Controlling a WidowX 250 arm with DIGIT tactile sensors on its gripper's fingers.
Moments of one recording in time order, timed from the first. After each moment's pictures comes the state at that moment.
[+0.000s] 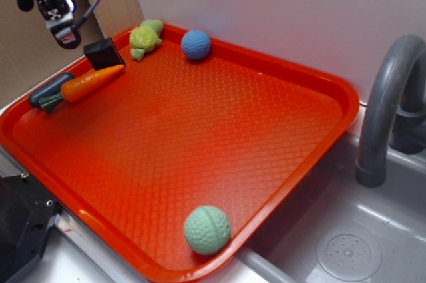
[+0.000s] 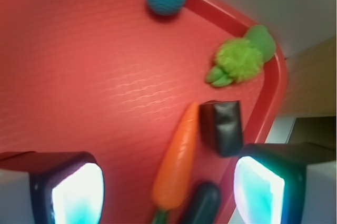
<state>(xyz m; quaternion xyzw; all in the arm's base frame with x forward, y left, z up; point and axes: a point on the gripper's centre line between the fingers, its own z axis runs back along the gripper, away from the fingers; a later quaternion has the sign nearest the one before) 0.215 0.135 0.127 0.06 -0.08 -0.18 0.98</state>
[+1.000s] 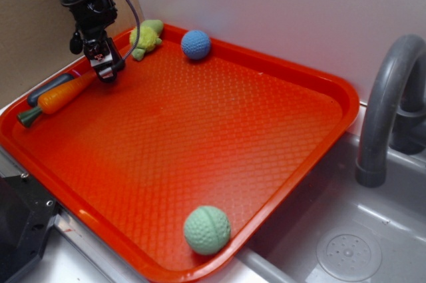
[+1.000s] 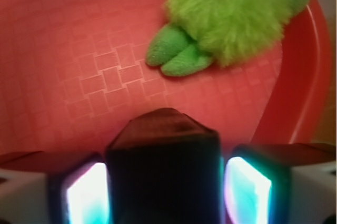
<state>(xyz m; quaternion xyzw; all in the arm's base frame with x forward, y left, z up) 0.252 0.170 0.041 0.09 -0.04 -0.18 0.98</state>
